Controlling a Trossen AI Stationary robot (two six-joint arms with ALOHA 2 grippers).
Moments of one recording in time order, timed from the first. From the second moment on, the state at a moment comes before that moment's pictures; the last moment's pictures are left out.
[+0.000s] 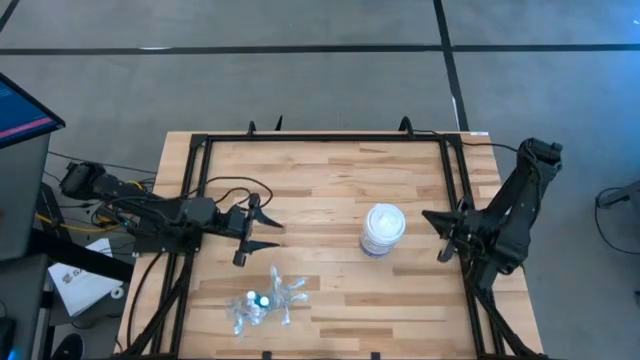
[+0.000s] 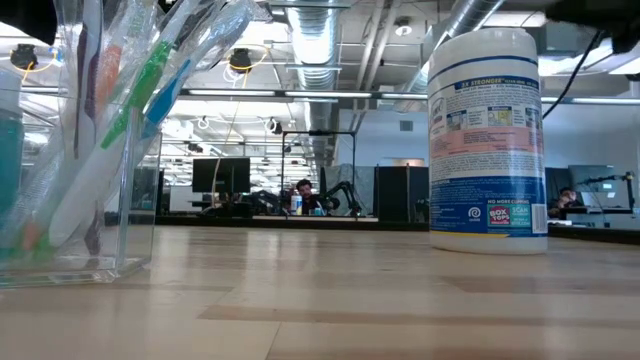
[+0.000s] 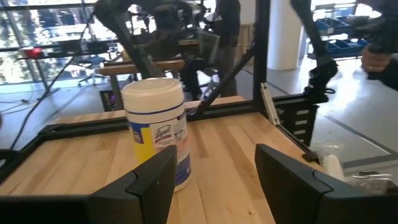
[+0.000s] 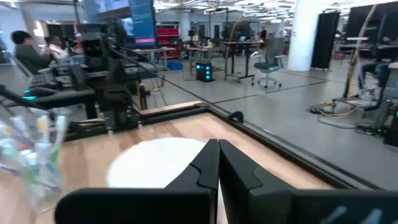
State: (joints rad) left arm -0.25 0.90 0.38 0.48 -0.10 0.06; right arm 1.11 1.06 0.73 -1.57 1.57 1.95
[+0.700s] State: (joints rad) left arm -0.08 0.90 0.38 0.51 0.07 0.06; right arm 1.09 1.09 0.55 -1.57 1.57 2.19
